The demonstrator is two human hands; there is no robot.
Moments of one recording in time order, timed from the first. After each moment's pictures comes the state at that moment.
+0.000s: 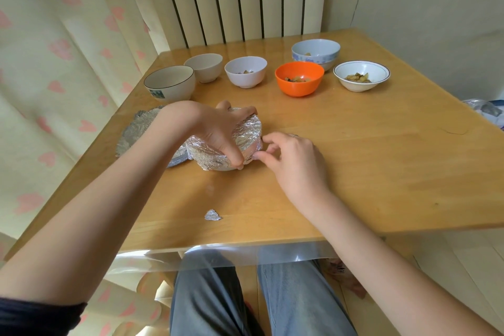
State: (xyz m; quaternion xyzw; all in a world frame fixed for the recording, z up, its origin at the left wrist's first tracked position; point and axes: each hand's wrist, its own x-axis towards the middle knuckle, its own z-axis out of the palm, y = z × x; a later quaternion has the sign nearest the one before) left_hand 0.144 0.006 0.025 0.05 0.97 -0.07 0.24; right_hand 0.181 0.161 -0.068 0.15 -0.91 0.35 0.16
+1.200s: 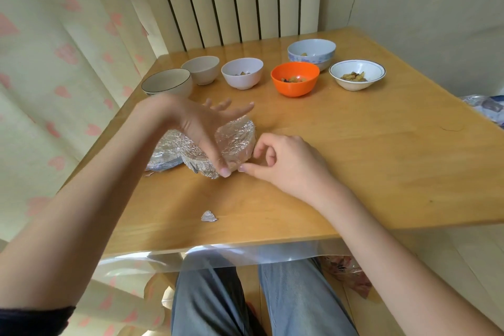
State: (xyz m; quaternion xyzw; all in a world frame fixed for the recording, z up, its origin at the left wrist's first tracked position) left_hand 0.150 -0.001 0.046 0.08 0.95 -0.07 0.30; right_hand 0.180 0.177 -0.054 0.21 -0.91 0.34 0.05
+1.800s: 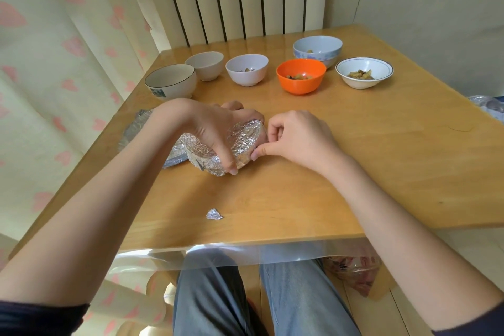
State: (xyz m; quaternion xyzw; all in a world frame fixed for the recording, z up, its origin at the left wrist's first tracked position) left_hand 0.142 -0.002 0.027 0.14 0.96 -0.04 0.25; right_hand 0.144 0.175 -0.039 0.20 -0.93 0.29 0.06
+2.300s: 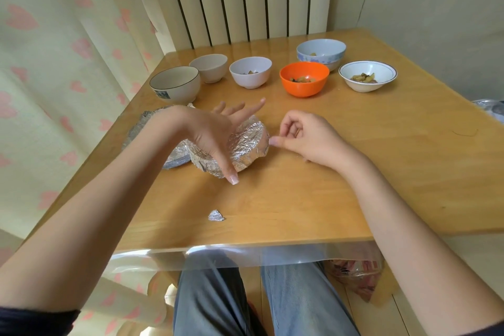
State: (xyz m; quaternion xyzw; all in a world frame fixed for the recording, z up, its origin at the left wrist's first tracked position) left_hand 0.146 -0.011 0.022 0.12 0.95 -0.02 0.28; right_hand 0.125 0.191 -0.056 0.21 -0.86 0.46 -0.02
